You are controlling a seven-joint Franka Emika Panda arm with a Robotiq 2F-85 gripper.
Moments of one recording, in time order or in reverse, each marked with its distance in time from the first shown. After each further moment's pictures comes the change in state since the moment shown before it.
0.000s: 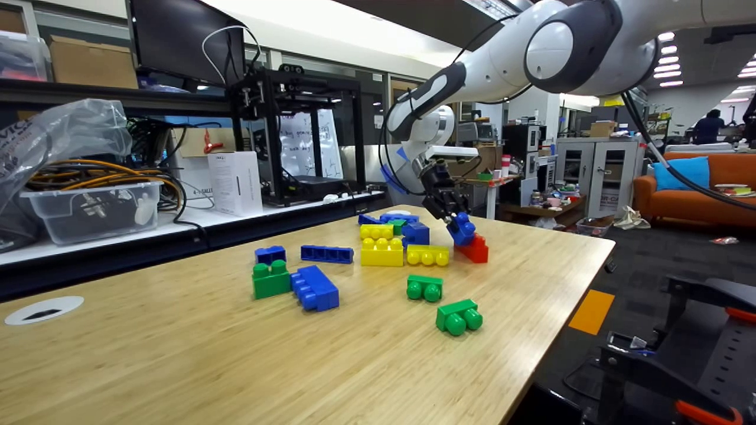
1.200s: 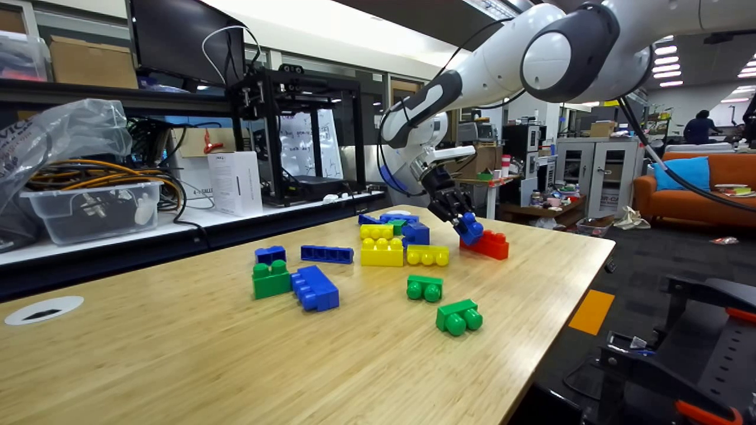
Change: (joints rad) arm 0.041 0.033 -0.030 0.059 -0.148 0.008 -0.026
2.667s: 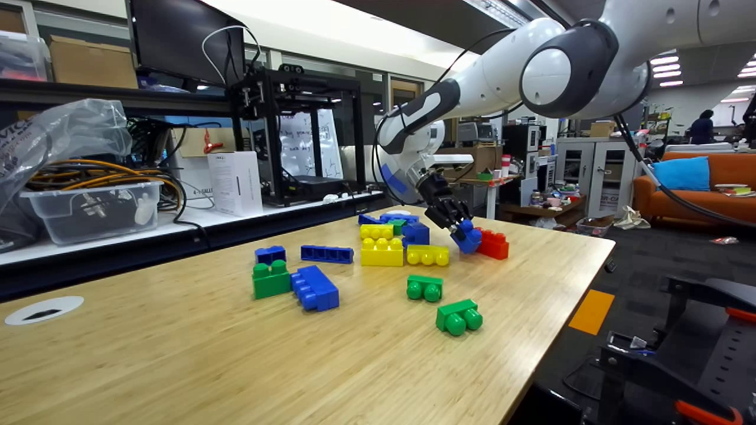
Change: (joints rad) arm 0.006 0.072 0.028 0.081 0.027 -0.074 -0.073
